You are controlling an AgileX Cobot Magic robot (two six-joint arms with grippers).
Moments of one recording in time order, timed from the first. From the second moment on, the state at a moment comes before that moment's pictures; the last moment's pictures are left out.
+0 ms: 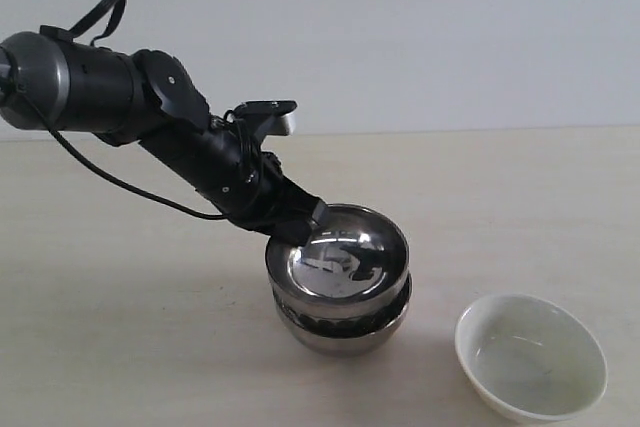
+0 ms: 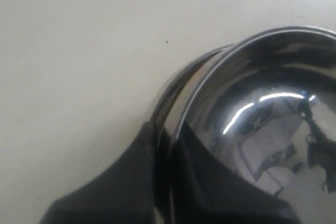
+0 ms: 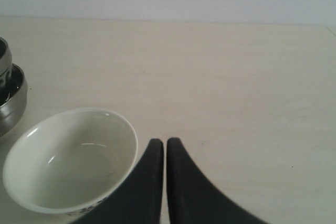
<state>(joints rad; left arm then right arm) -0.48 2.04 -1.42 -0.59 0.66 0.53 0.09 0.00 0.00 0.01 0.35 -0.02</state>
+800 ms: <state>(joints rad) -0.50 2.06 -1.42 -0.60 0.63 0.54 0.09 0.00 0.00 0.01 0.35 -0.02</state>
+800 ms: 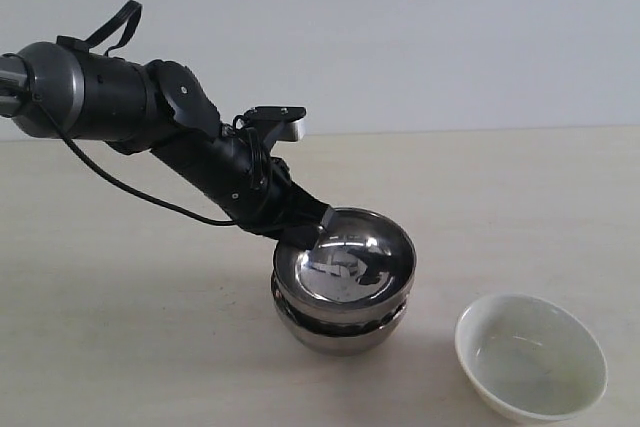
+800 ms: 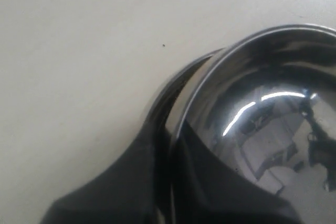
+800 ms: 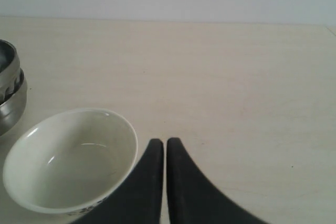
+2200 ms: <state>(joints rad) -0.50 1.98 -1.42 -0.56 0.60 0.54 0.09 0.00 0.00 0.01 0.35 -0.02</state>
